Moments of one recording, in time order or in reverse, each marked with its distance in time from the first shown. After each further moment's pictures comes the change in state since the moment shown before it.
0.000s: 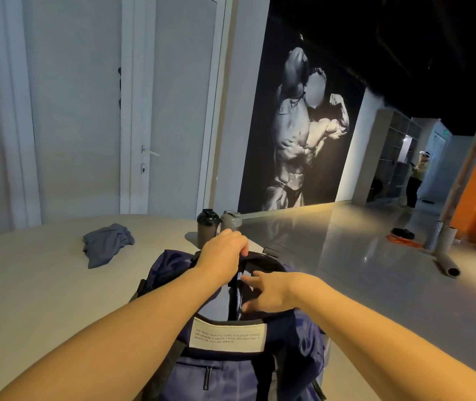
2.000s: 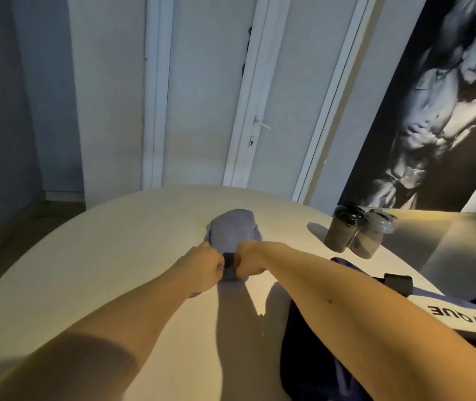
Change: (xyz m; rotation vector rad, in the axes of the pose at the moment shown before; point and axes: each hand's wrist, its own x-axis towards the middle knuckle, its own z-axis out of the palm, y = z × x) left_hand -0.078 -0.405 0.034 0.038 -0.218 -0.388; right_hand 0.295 -0.319 -0.019 -0.004 0.048 -0.233
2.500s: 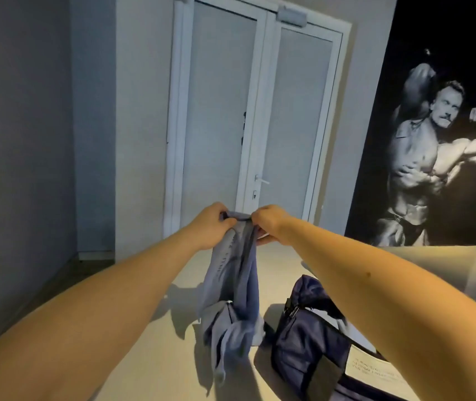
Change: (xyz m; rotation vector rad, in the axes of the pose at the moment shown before) left_hand -0.160 0.100 -0.216 -0.489 0.449 0.118; right_hand -0.230 -0.031 -0.135 0.920 0.390 -0.053
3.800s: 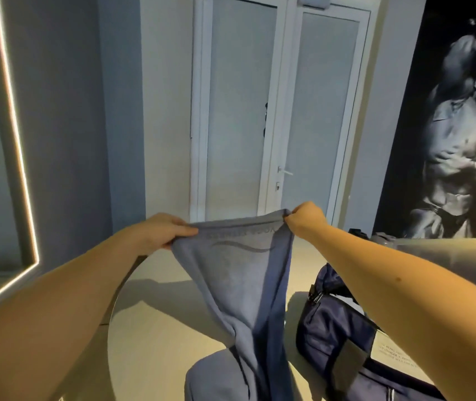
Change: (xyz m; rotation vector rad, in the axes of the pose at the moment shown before) left_hand -0.067 -0.076 -0.102 -0.215 -0.146 -0.431; right_hand 0.018 0.042 -0.003 -0.294 0.309 -0.039
